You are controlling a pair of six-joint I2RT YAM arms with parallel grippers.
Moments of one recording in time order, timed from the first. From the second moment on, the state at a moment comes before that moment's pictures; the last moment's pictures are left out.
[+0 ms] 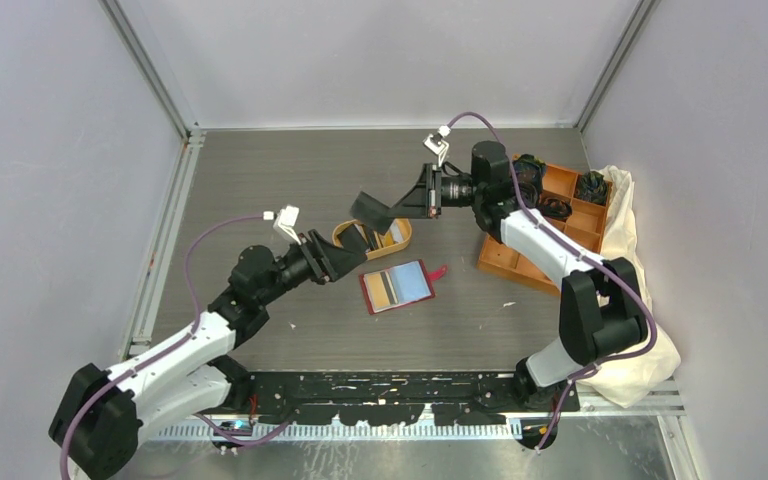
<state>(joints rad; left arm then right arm) -0.60 0.89 0.41 0.39 0.29 -0.90 0.33 1.54 1.07 0.22 -1.12 0.77</state>
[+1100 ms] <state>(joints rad) -0.60 1.05 0.40 0.85 0.28 -1.07 0.42 1.51 1.04 0.29 -1.19 0.77</state>
